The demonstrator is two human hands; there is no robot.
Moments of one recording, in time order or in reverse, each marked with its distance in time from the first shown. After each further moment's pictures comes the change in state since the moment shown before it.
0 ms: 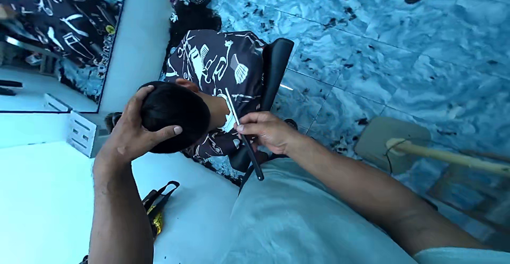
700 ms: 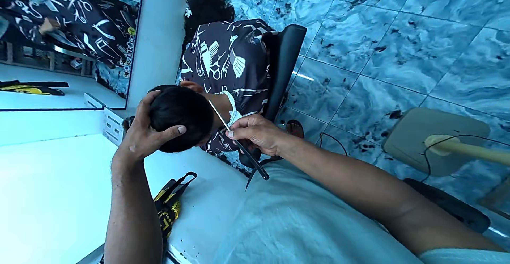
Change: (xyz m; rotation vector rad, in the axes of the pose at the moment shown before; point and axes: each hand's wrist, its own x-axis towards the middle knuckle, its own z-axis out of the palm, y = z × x) left_hand -0.011 0.000 0.003 -0.050 0.005 -0.066; right_hand 0.016 0.014 0.018 0.063 -0.159 0.029
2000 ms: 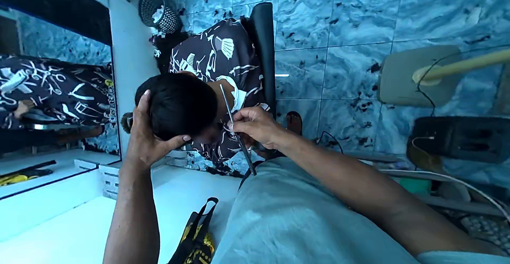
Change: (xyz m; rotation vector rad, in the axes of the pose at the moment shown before) left_hand 0.036 -0.071 -0.010 0.106 0.009 0.655; right_hand 0.022 0.072 0.069 -0.054 0.416 -0.314
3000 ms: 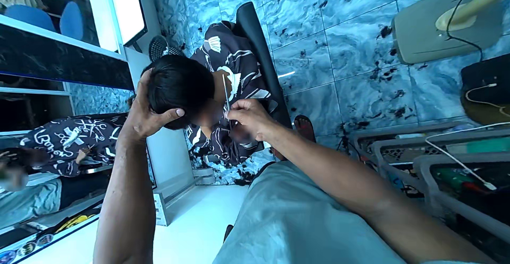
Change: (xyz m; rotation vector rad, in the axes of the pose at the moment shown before) left_hand 0.096 -0.018 -0.044 -0.088 -0.247 0.169; right_hand 0.017 0.019 0.057 0.287 0.275 -0.123
